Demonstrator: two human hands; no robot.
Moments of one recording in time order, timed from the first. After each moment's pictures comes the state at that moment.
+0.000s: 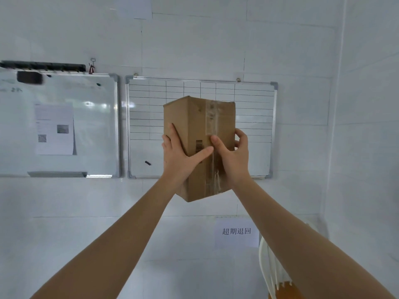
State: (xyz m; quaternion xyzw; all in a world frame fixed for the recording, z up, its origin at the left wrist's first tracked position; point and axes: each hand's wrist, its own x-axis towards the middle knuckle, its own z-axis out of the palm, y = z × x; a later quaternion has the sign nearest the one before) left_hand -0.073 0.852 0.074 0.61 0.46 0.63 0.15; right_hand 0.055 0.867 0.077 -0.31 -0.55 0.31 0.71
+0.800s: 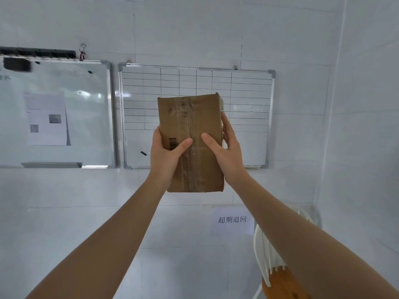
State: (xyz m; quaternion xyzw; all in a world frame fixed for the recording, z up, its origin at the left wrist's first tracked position) left_hand -0.074 0.851 0.056 0.55 0.38 0.72 0.20; right_hand 0.061 0.866 0.059 -0.26 -0.65 0.27 0.66
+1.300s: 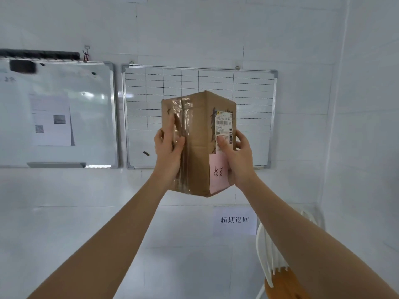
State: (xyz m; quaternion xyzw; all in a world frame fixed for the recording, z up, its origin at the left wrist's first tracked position) left_hand -0.079 0.852 0.054 0.63 0.36 0.67 0.14; right_hand 0.078 0.873 0.055 -0.30 -0.54 0.37 0.69
